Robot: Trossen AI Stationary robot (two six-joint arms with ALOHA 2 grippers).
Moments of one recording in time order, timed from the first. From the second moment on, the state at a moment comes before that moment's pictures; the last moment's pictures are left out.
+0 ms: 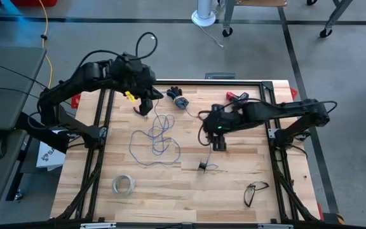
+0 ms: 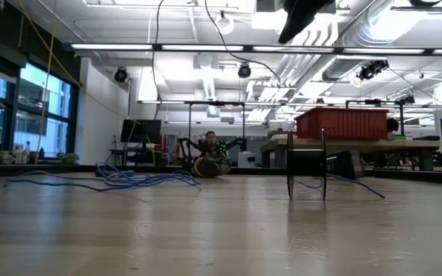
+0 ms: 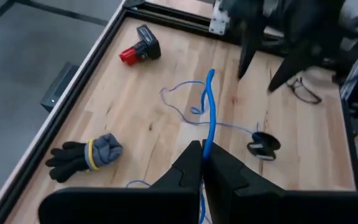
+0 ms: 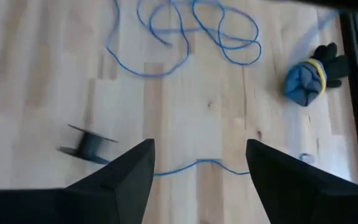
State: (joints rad) left arm 0.26 1.41 1.82 -1.10 0.07 -0.07; right arm 0.10 1.53 1.49 -1.00 0.18 -0.01
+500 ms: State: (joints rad) left arm 0.26 1.40 1.82 -1.13 0.07 -0.10; right arm 0.09 1.56 1.53 -0.91 0.38 -0.10
